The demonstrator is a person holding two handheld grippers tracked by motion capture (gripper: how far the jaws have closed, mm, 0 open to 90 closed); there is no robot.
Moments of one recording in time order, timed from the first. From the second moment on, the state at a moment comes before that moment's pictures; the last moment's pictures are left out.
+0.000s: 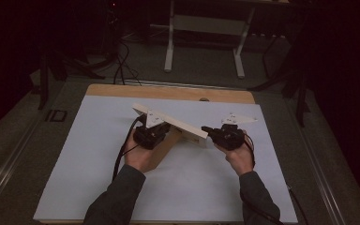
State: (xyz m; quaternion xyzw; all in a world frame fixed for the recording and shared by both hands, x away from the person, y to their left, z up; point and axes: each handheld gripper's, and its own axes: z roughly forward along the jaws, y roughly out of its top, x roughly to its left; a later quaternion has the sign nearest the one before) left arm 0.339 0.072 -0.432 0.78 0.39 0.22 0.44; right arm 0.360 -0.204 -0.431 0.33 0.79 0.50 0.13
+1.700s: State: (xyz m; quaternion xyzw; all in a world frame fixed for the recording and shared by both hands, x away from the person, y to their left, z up) left arm 0.351 0.061 -0.433 0.79 0.37 0.21 0.44; right arm 0.350 -0.185 -0.427 0.28 0.81 0.50 0.12
